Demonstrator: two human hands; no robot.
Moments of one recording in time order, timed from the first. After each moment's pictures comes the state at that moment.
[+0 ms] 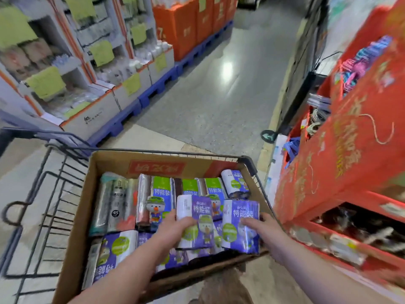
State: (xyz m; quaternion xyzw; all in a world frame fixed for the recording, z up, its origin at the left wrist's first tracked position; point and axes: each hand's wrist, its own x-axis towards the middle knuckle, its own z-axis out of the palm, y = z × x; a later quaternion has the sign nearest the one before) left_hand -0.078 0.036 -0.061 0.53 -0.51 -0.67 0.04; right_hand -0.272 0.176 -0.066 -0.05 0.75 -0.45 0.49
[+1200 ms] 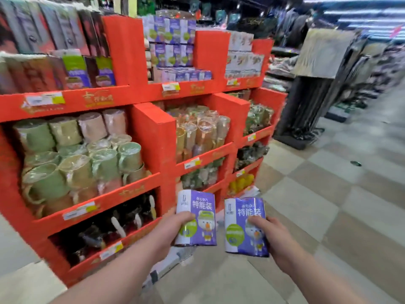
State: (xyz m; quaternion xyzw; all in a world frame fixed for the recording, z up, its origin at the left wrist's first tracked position) left_hand -0.401 0.613 0.055 0.07 -0.64 -0.73 -0.22; right_hand -0.338 0.837 0.076 0.24 0.64 -0.73 0.02
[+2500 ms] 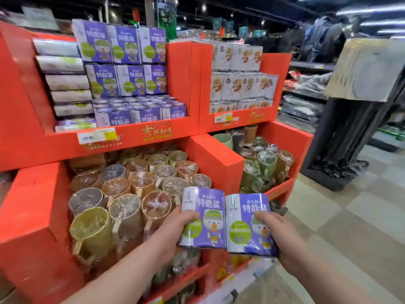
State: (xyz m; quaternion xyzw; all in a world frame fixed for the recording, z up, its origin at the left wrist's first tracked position) left_hand -0.821 0.878 0.104 0.07 -0.58 -0.79 -0.16; right_hand -0.799 1.101 0.113 0.16 0.66 -0.73 0.03
